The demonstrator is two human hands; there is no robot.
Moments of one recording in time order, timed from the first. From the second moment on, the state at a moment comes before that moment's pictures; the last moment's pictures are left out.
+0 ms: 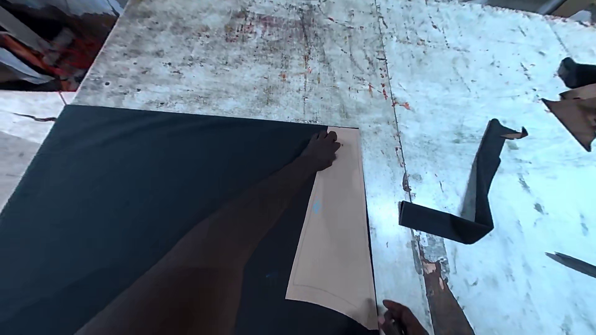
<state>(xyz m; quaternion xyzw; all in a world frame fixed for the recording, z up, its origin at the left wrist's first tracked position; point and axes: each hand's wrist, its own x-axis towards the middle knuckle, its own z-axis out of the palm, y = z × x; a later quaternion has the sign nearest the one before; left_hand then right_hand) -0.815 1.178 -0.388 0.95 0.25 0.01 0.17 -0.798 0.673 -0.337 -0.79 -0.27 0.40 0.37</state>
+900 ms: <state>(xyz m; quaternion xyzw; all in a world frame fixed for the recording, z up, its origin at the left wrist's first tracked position) -0.854 1.005 -0.417 0.90 0.35 0.13 0.22 -0.754 1.080 -0.365 -0.84 -0.34 0.31 0.29</state>
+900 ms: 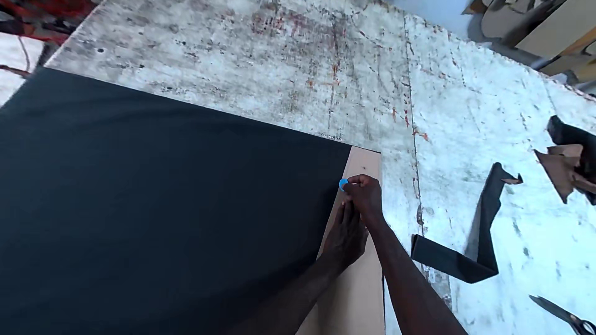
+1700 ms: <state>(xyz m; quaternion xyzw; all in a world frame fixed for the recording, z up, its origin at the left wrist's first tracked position) -0.849 1.004 -0.420 0.89 0.36 0.09 0.26 -0.701 1.201 -0.385 -0.90 -0.32 0.16 0.27</state>
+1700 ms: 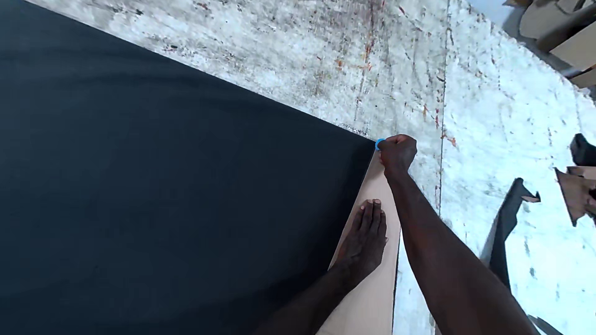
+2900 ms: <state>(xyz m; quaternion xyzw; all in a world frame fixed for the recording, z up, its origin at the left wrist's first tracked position) -0.912 0.931 -0.370 0.85 0.36 0.07 0.37 -0.779 1.082 -0.347 -0.86 -0.40 0.31 0.11</state>
